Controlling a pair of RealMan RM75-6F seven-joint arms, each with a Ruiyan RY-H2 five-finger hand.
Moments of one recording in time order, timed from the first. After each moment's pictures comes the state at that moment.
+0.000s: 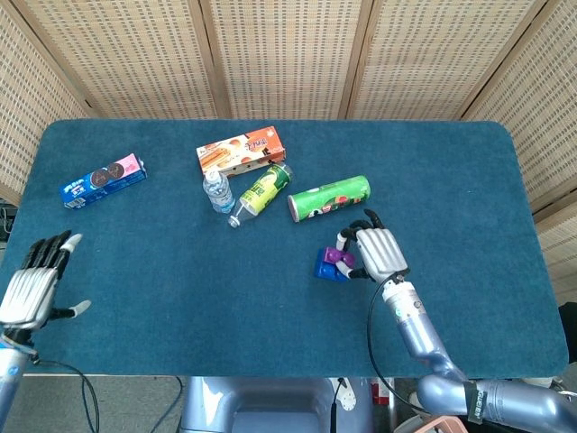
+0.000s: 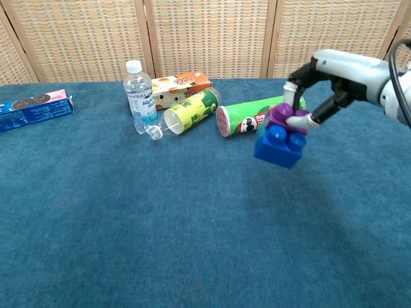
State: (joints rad) left arm -0.23 -1.10 -0.11 -1.71 1.40 1.25 0.09; right arm 0.67 -1.46 0.27 -1.71 -1.02 1.09 -0.26
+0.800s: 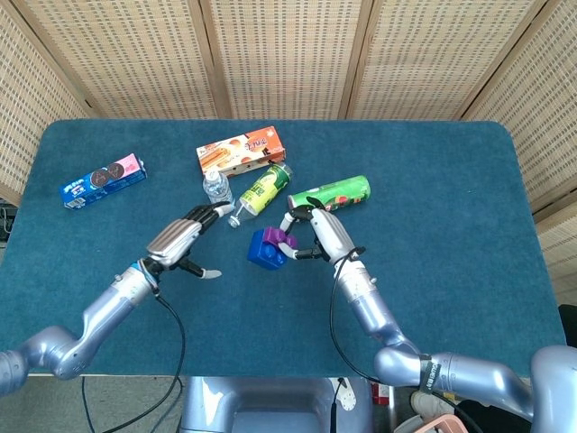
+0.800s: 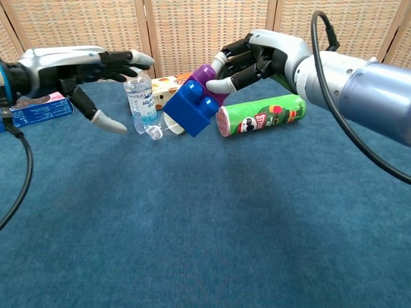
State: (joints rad) left arm -0.72 -1.31 -0.27 -1.61 1.34 0.75 -0.28; right arm 0.82 -1.65 0.44 -1.59 -0.92 0.97 0.06
